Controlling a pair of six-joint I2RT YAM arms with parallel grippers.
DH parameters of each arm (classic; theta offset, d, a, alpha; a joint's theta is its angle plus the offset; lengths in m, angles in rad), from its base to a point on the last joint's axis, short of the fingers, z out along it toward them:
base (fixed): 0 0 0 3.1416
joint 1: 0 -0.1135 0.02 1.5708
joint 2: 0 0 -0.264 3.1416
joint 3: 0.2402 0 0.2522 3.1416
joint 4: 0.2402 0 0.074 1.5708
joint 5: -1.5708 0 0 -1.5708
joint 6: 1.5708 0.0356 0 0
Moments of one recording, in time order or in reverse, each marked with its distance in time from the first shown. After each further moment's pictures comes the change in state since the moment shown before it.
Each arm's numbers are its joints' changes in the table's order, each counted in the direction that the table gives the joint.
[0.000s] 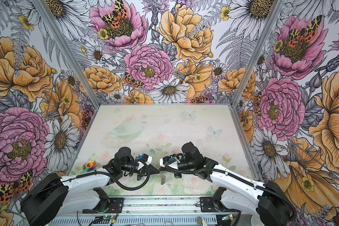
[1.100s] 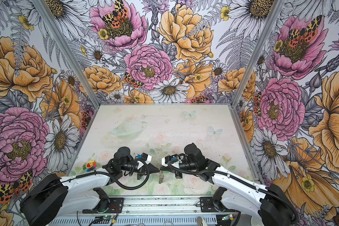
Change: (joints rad) left arm -0.015 -0.005 -0.001 -0.015 0.013 -0.011; right arm 0.006 -0.039 -0.042 -0.056 0.005 0.058
